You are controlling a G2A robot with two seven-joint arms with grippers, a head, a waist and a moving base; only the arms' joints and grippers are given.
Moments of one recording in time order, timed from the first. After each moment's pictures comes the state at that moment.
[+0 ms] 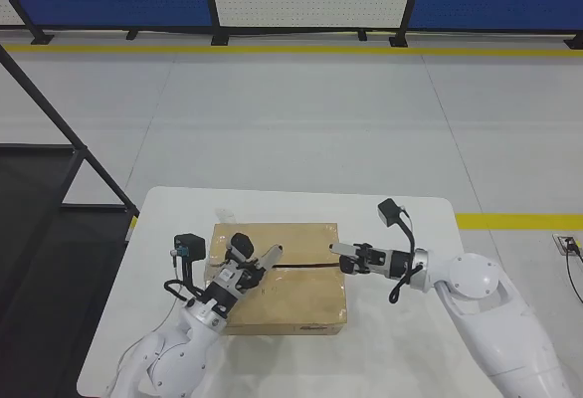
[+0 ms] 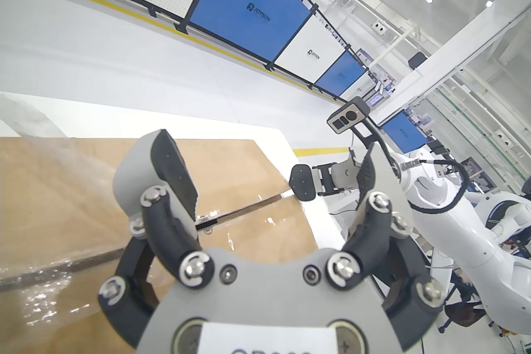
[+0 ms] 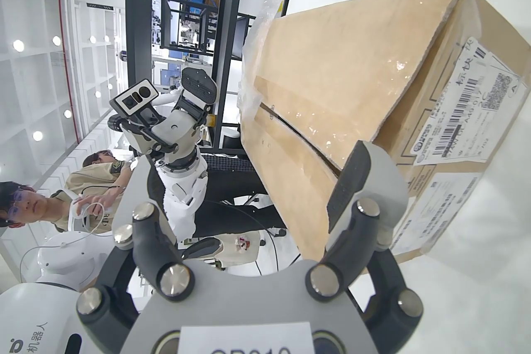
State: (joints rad) left arm 1.17 -1.14 -1.17 -1.80 0.53 -0.15 -0.05; right arm -0.75 -1.15 1.16 -1.32 0.18 -0.15 0.99
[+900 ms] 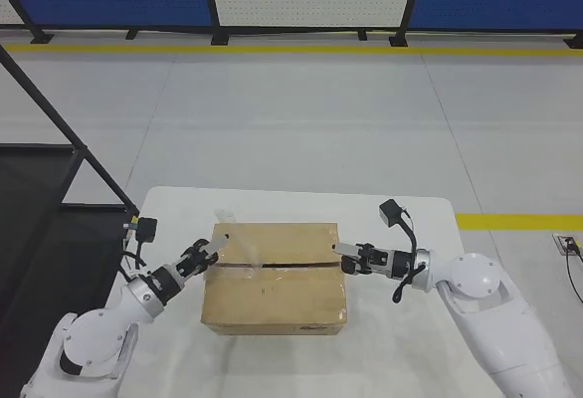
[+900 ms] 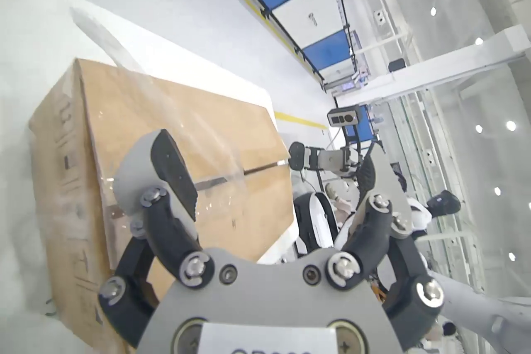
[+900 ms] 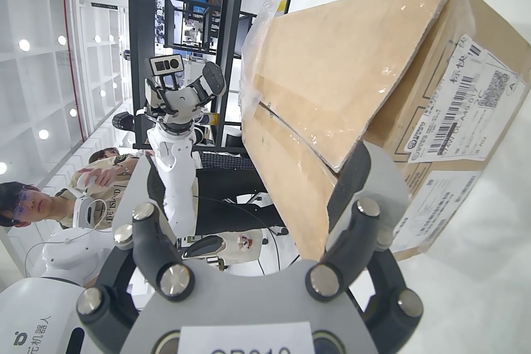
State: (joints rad) left arm 1.15 -1.10 -1.52 -1.74 0.05 -0.09 -0.68; right arm -0.74 -1.14 1.16 -1.29 0.20 -0.17 1.01
